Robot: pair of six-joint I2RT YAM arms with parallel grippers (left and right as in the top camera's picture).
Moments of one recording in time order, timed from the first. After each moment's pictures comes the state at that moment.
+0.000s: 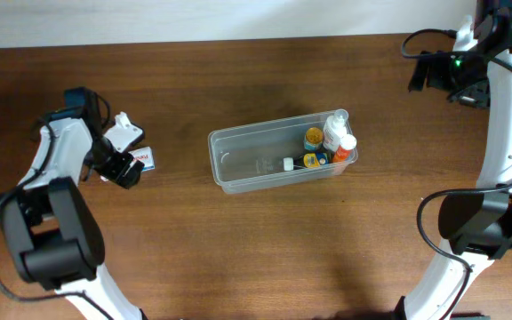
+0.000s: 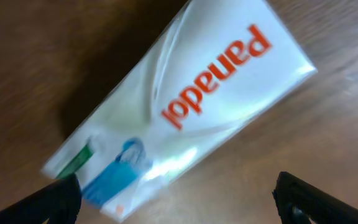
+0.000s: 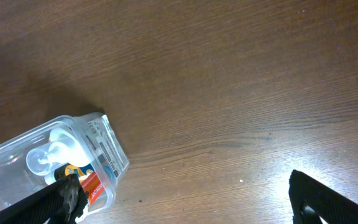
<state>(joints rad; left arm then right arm) 0.21 2.02 1.46 -0.95 0.00 0.77 -0.22 2.08 2.35 -1.56 -0.10 0.11</state>
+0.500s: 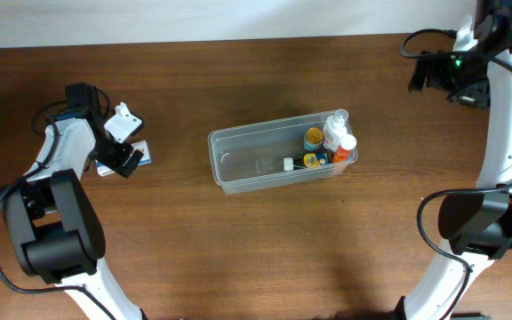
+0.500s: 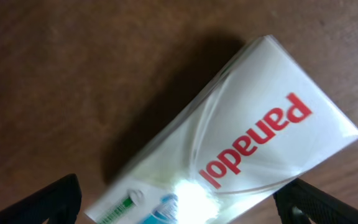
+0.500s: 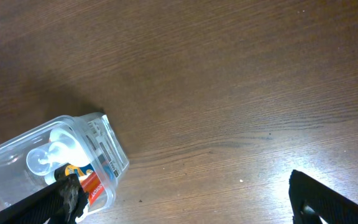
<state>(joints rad) 0.21 2.05 1.46 -0.74 -0.01 0.80 -0.22 2.08 2.35 -1.56 -0.10 0.11</state>
